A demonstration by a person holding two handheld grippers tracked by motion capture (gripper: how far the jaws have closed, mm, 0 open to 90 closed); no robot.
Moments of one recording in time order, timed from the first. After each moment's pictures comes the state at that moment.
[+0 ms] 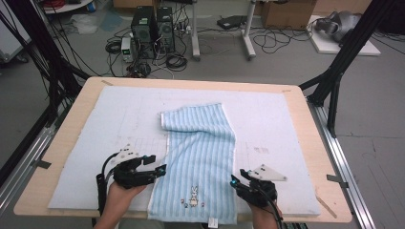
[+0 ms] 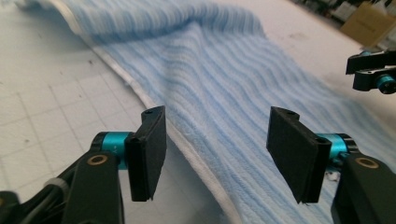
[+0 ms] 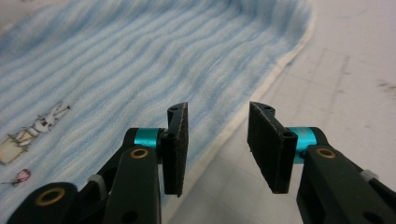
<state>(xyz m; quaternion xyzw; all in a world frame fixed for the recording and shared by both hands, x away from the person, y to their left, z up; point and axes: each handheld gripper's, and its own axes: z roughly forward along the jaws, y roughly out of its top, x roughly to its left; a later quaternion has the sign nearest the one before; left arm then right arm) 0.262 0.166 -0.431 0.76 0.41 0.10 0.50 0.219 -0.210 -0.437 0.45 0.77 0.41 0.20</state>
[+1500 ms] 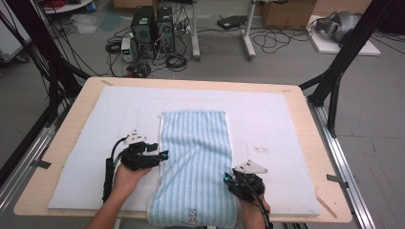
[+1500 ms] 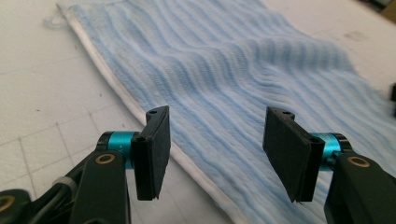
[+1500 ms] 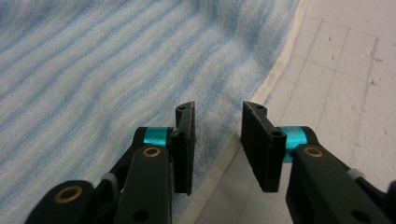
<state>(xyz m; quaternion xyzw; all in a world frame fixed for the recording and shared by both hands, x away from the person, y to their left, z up) 0.316 0.161 -0.435 0.76 0.44 0.12 0.45 0.235 -0.188 -0.450 0.47 0.78 0.36 0.21</state>
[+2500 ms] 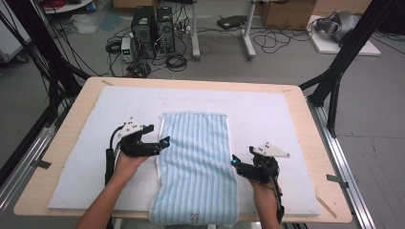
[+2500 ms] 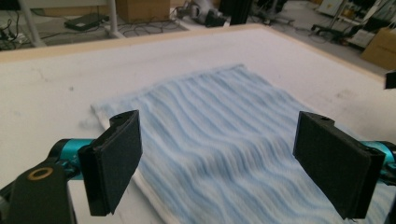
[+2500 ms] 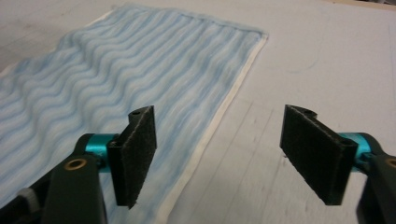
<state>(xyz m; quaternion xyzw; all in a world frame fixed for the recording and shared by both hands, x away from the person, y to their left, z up) 0.344 0.172 -0.406 0.72 0.38 0.18 0.56 0.277 -0.226 -0.417 0.46 0.74 0.44 0.23</state>
